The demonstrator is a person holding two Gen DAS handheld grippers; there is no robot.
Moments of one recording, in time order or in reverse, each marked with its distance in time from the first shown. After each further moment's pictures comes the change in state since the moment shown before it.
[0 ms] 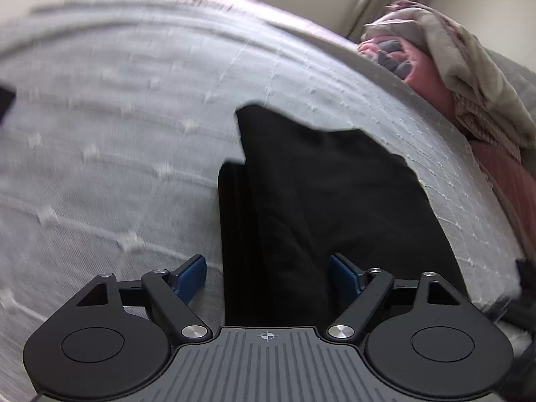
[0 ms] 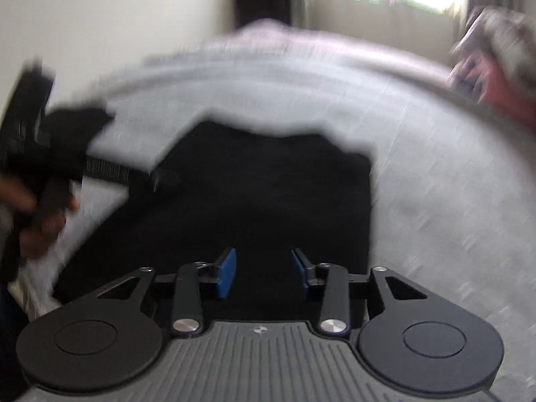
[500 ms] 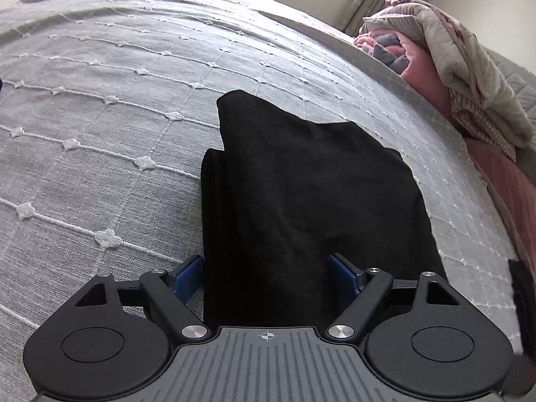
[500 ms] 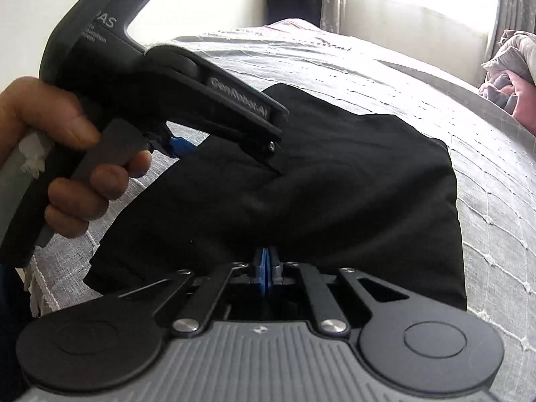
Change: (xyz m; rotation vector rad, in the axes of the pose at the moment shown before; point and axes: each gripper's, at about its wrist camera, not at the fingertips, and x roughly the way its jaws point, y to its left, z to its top) left arm 0.010 -0.007 0.004 0.014 0.021 -0.015; right arm 0.018 0.074 -0.015 -0.098 -0.033 -0.001
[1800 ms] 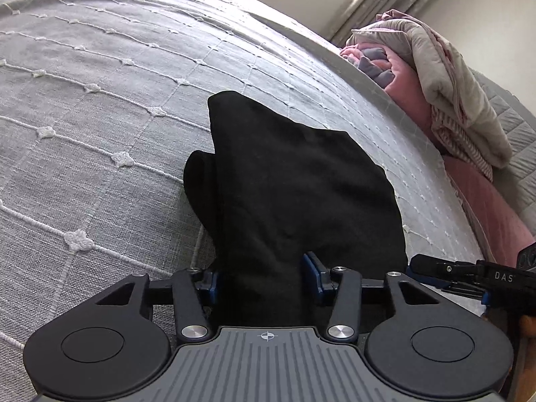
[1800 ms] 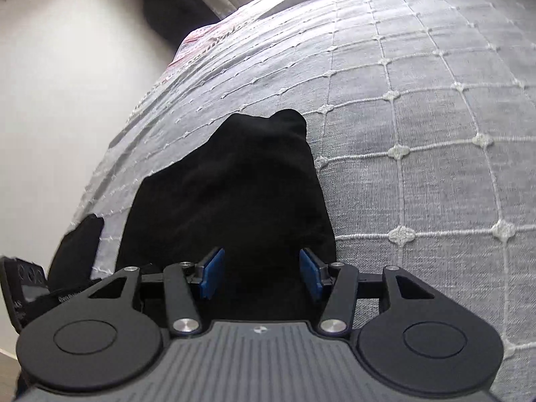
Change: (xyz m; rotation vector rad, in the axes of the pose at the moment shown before) left arm 0.011 0.011 0.003 -0.064 -0.021 -0.126; right arm 0.024 -0.206 0.007 0.684 0.024 0.217
